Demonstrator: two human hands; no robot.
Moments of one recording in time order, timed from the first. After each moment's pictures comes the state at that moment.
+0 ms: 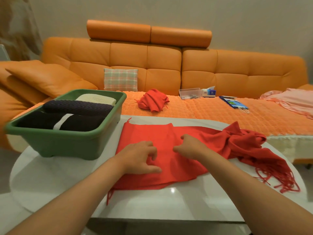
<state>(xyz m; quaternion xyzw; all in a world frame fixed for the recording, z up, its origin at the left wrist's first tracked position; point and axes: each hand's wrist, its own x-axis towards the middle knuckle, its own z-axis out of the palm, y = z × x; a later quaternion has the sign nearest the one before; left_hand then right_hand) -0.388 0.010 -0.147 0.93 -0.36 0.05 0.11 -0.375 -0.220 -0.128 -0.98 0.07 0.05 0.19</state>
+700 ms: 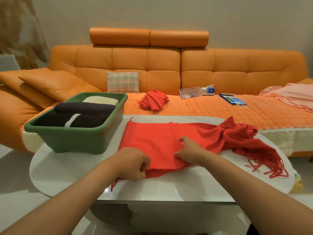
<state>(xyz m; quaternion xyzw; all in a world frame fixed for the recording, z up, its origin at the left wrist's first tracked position) -0.449 0.024 -0.126 0.93 -0.36 -0.03 0.00 -0.438 -0.217 -0.123 -0.93 0.06 0.10 0.34</state>
